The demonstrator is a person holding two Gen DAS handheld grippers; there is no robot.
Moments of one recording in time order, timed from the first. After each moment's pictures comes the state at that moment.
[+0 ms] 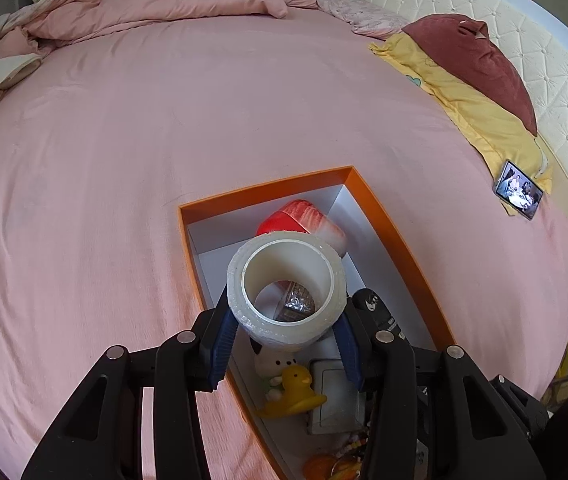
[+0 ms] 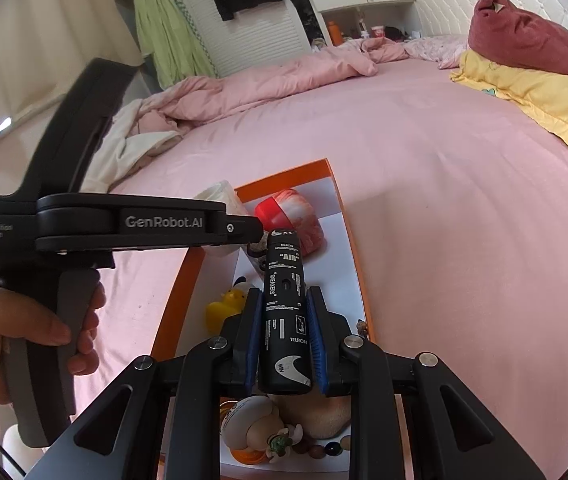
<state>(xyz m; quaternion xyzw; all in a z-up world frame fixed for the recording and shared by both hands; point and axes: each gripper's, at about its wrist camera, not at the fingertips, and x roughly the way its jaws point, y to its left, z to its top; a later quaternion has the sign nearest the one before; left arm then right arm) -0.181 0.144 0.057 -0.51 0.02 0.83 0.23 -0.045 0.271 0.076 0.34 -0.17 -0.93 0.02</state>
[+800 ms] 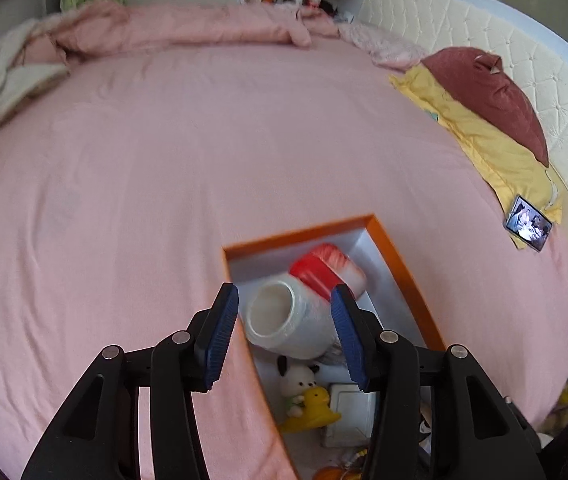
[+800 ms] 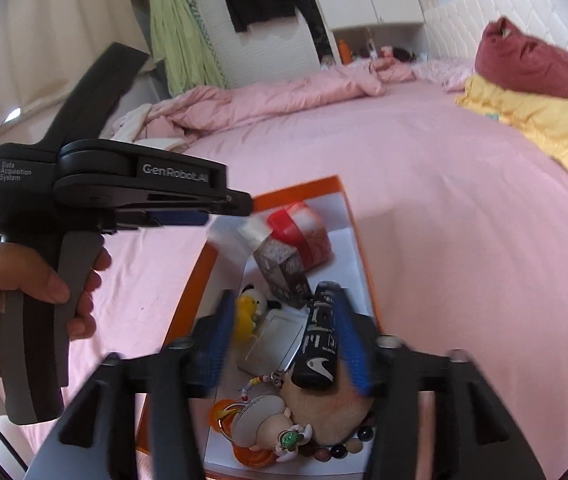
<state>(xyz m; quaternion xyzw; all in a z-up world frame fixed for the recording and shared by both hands) -0.180 0.126 0.092 -0.46 0.01 0.87 0.19 -0.036 0.263 0.082 0.30 -0.14 -0.94 0.02</state>
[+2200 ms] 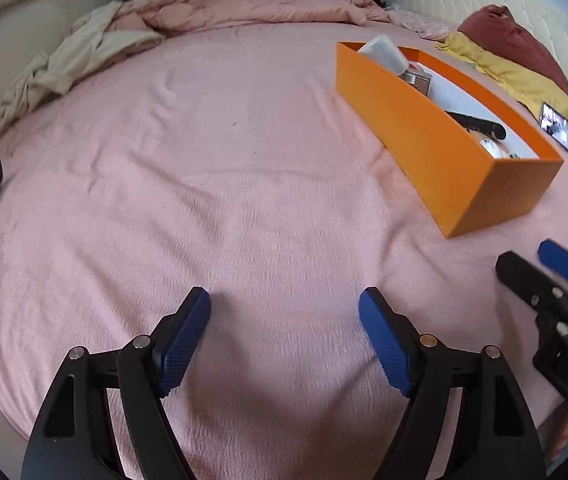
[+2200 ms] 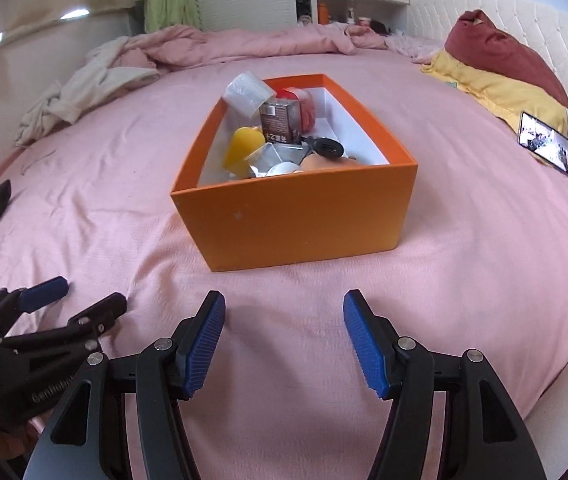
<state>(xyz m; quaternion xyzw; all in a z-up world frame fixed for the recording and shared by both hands) 0.026 0.028 0.007 -0.45 0.05 0.89 0.07 0.060 0.197 0.035 0.40 -0.05 -0.91 -0.06</state>
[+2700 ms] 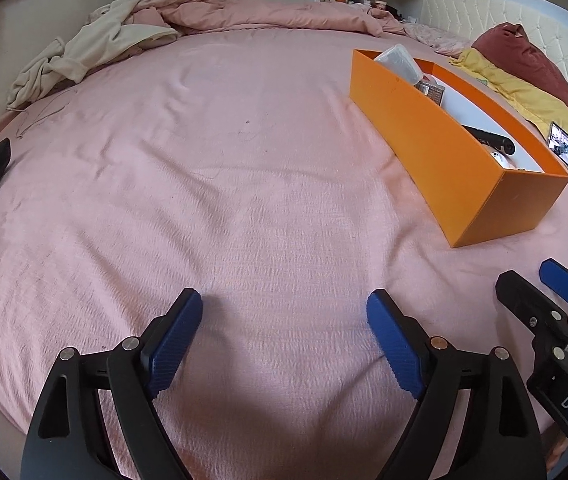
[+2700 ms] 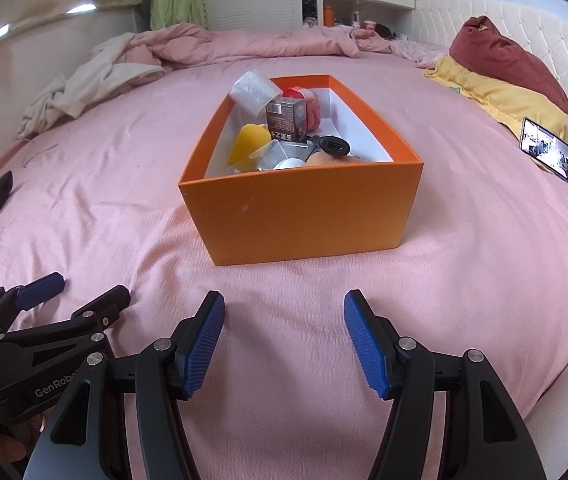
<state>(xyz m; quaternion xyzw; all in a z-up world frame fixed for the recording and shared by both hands) 0.025 0.023 0.005 -0.45 0.02 0.89 0.05 0.061 0.190 0.034 0.40 -0.05 -0.91 -0.06</state>
